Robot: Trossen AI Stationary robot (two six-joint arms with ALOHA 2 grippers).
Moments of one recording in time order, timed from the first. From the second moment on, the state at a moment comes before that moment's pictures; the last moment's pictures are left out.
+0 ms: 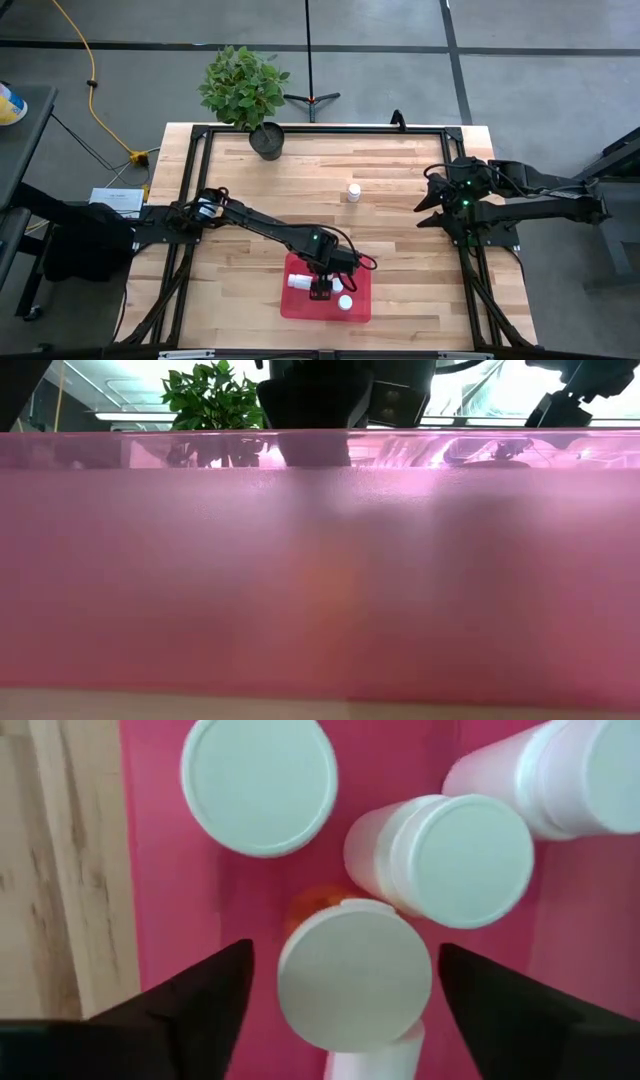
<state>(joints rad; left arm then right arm) -0.29 2.19 1.87 -1.00 0.09 -0.29 -0.12 0.63 0.76 -0.86 -0.35 0.24</state>
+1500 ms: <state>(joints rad) -0.36 2.19 1.87 -1.25 0.14 -0.35 -0.12 0.63 0.76 -0.86 -0.35 0.24</state>
